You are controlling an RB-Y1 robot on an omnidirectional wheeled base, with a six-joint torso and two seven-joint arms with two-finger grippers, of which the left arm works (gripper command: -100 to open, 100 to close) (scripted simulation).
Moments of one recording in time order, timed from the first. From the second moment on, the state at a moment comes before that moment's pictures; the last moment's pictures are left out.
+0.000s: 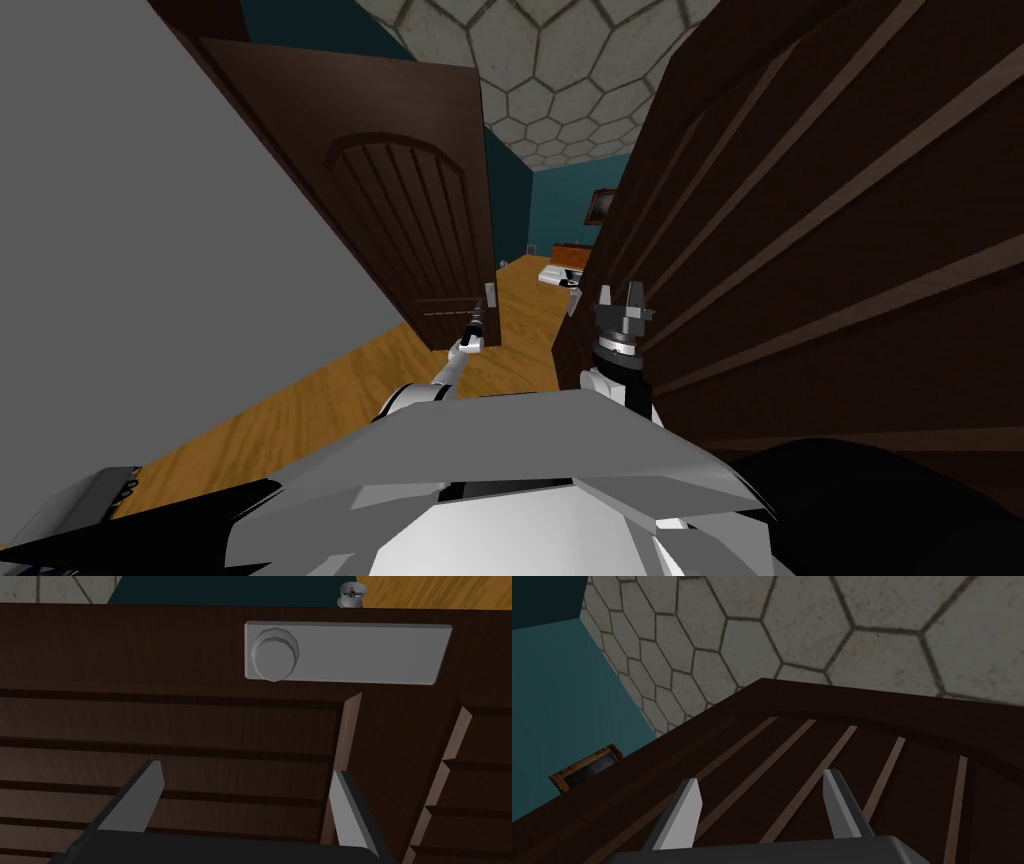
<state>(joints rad) -0.48 -0.02 0.08 -0.67 0.11 -0.46 -0.13</state>
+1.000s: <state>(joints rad) -0.48 0.00 0.10 -0.64 0.11 -0.50 -0.13</state>
